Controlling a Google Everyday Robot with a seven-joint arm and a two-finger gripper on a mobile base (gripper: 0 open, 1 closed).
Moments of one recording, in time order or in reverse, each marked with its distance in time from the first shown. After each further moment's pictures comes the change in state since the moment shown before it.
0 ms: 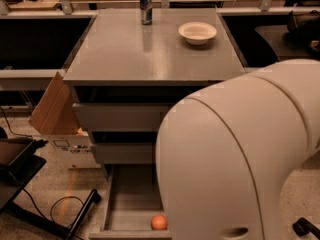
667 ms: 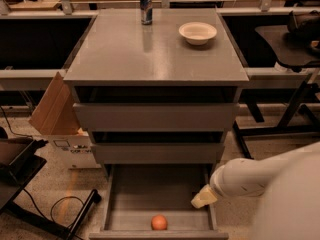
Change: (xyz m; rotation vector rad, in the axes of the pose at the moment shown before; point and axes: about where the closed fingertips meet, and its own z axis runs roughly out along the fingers) arm 0.043 -0.058 -0.091 0.048 -0.014 -0.048
